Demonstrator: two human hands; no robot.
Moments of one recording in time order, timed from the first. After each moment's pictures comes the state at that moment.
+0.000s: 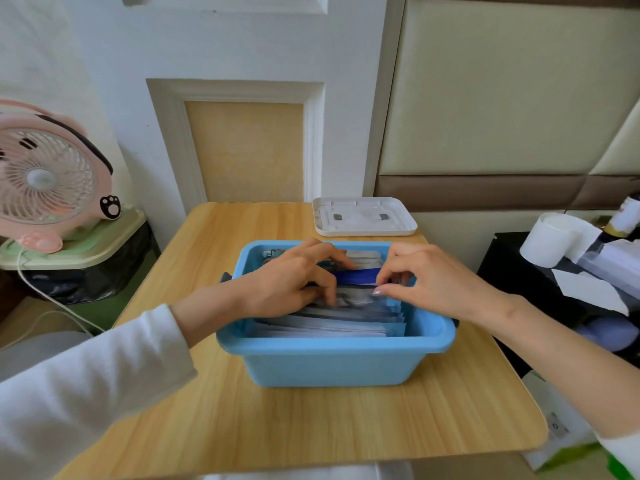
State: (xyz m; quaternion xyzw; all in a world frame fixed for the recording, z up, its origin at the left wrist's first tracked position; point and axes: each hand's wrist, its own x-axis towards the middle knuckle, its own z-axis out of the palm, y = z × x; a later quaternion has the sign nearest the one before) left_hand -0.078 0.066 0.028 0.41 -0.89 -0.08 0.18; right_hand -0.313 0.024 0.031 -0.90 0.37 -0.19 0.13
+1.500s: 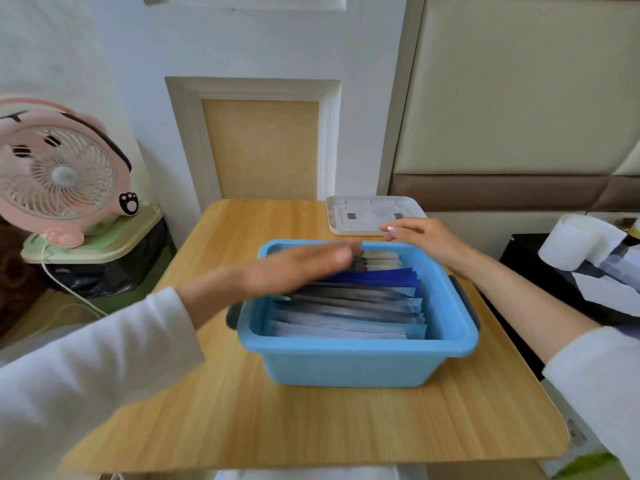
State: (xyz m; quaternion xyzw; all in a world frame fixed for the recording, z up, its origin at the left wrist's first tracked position) left_hand -0.066 0.074 0.048 0.48 -0.78 -0.36 0.17; right_hand -0.300 -0.072 0.008 -0.78 0.44 -0.27 0.36
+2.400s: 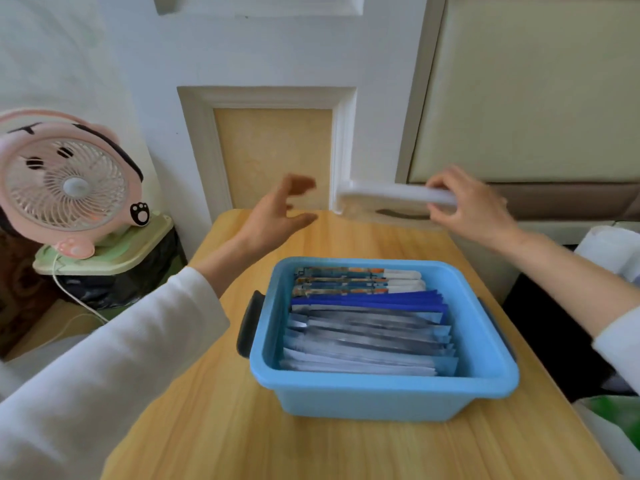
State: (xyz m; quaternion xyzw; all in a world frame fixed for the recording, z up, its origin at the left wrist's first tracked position) left_hand -0.011 -0.005 0.050 0.56 -0.68 -0.16 0.44; right_hand -0.305 -0.109 0.053 -0.85 0.36 -0.36 -0.11
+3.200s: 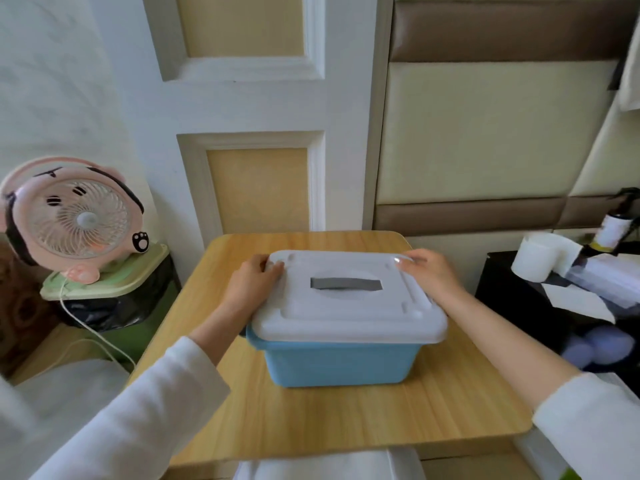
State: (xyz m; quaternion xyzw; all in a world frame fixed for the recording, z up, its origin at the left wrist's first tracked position) left_hand -0.040 0.081 0.020 0.70 -0.53 -0.21 0.43; right_hand -0.316 -0.006 0.012 -0.64 0.56 -0.42 0.31
